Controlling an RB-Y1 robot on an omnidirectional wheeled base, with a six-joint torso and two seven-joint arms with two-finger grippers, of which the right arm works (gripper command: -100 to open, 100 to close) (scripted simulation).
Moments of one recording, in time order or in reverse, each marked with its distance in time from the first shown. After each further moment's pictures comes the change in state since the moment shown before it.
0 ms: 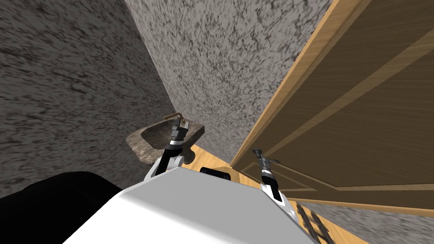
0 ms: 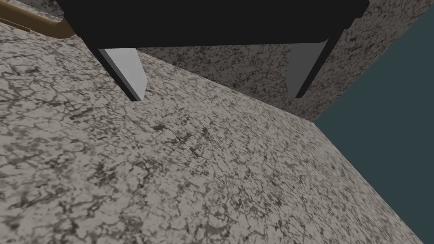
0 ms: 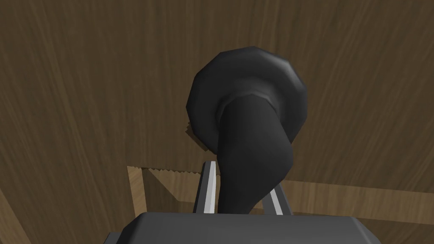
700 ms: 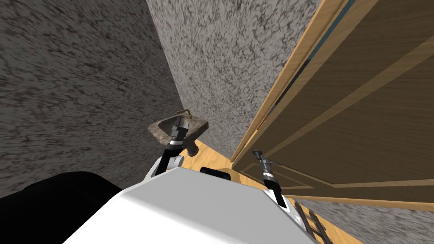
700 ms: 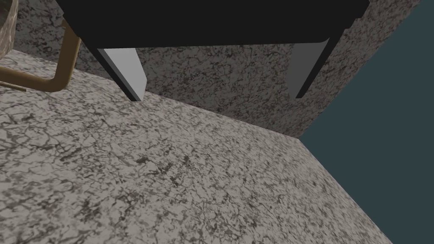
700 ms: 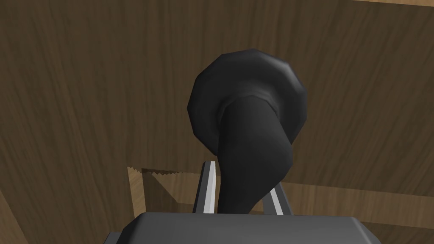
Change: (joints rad) arm 0.049 -0.044 0.049 -0.017 0.018 -0.044 -0.058
